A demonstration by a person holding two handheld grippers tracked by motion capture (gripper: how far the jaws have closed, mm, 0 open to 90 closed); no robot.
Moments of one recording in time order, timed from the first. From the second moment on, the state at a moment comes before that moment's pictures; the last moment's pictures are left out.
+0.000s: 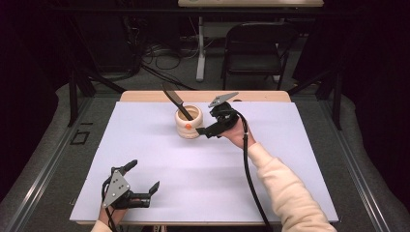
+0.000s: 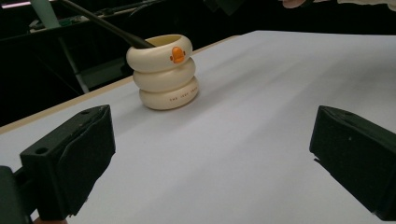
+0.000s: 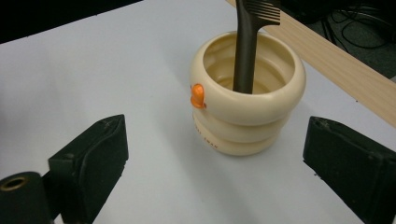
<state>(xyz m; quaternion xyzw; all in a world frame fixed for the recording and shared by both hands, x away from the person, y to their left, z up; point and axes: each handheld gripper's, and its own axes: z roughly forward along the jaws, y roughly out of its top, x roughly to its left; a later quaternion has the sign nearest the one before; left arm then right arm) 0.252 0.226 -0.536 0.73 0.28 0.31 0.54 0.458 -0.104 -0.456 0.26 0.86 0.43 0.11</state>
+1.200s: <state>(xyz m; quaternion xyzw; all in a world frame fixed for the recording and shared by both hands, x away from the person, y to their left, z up) 0.252 0.226 -0.537 0.73 0.28 0.31 0.54 0.391 -0.169 -0.478 0.27 0.86 0.42 0.11</state>
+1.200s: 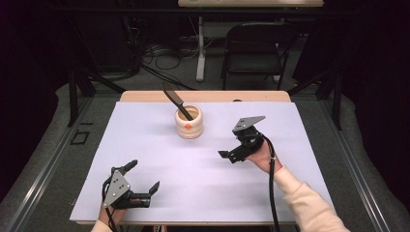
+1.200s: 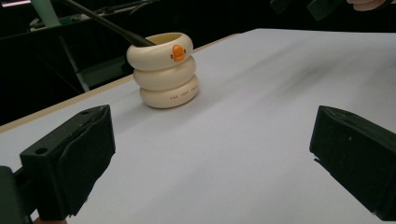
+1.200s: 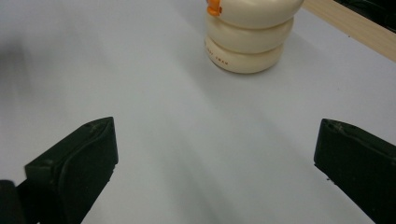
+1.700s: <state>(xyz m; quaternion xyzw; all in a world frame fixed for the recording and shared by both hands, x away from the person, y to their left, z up) 0.252 0.226 -0.537 0.73 0.28 0.31 0.54 0.363 -0.188 -0.481 0.26 0.86 0.42 0.12</state>
